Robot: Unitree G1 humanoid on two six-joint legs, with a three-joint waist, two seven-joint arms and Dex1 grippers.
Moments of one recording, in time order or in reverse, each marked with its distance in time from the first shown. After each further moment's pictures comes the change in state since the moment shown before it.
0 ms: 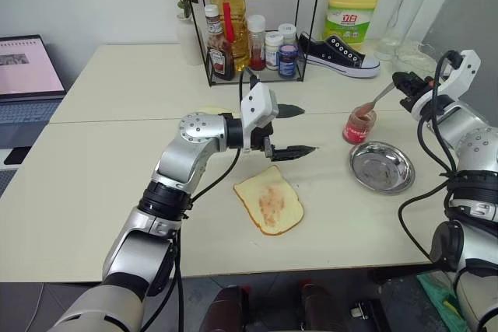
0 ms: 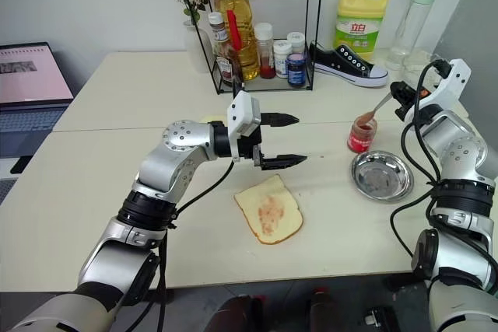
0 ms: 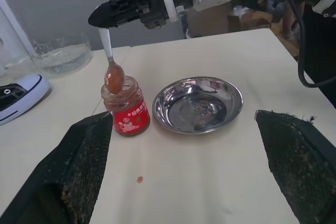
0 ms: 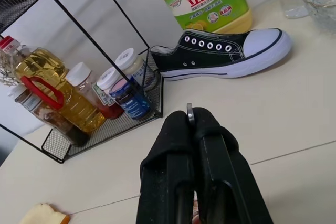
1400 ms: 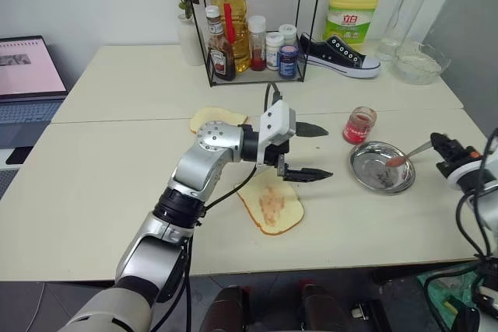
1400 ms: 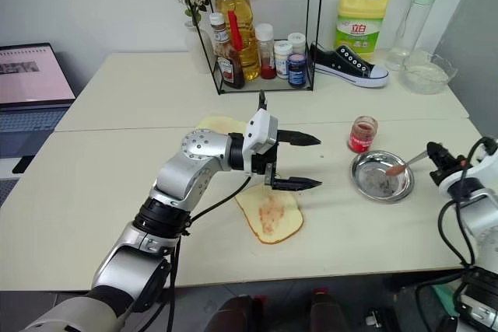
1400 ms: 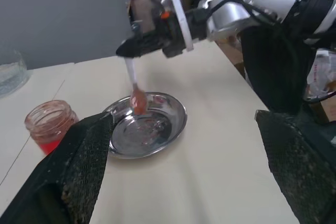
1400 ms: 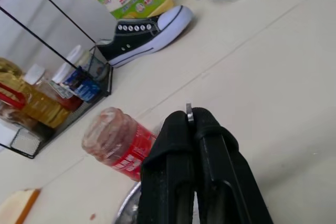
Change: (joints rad) left arm 0.024 -0.082 -0.049 -0.032 0.011 0.001 -0.126; right arm 0.585 0.057 -0.219 -0.407 0.207 0.023 -0.049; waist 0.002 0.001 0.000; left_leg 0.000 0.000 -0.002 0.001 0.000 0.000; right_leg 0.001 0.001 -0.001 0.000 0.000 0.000
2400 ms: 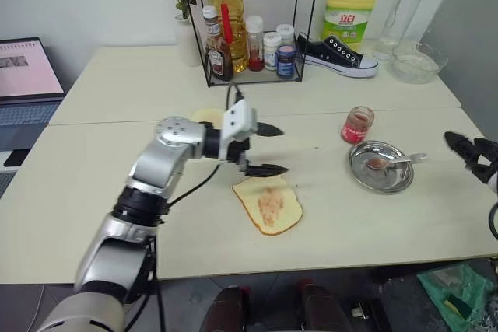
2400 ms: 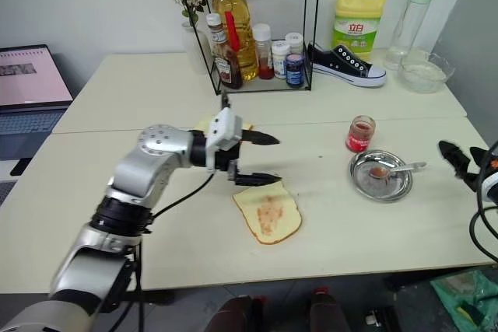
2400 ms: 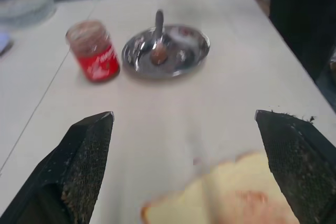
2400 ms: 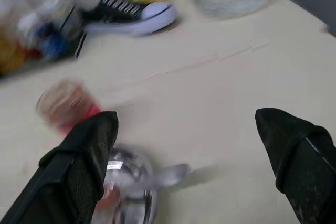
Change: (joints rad) left arm 0.046 0.299 0.081 -0.011 -0.006 0.092 -0.070; right arm 0.188 -0.445 0.089 -0.160 -0.140 0.043 0.345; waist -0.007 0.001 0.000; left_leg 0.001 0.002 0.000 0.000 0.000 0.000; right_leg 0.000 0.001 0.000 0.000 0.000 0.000
